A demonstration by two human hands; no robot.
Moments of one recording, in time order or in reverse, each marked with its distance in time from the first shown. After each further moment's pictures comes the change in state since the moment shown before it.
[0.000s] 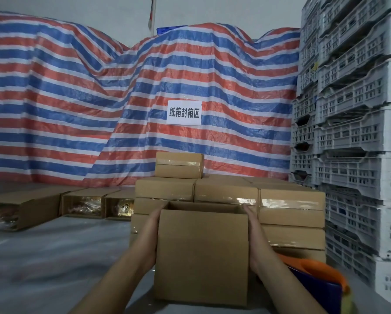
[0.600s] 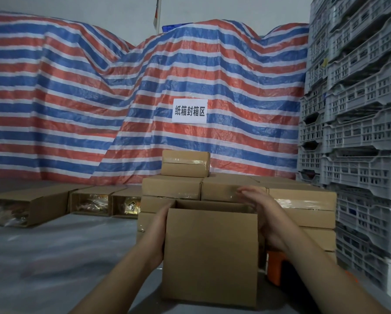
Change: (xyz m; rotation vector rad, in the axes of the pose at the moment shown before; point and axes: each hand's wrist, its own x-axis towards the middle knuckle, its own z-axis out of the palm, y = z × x) left_hand -0.002 0.006 0.003 0.039 -0.001 -0.023; right_hand -0.002 -0.055 0.007 -0.429 -0.094 -0.205
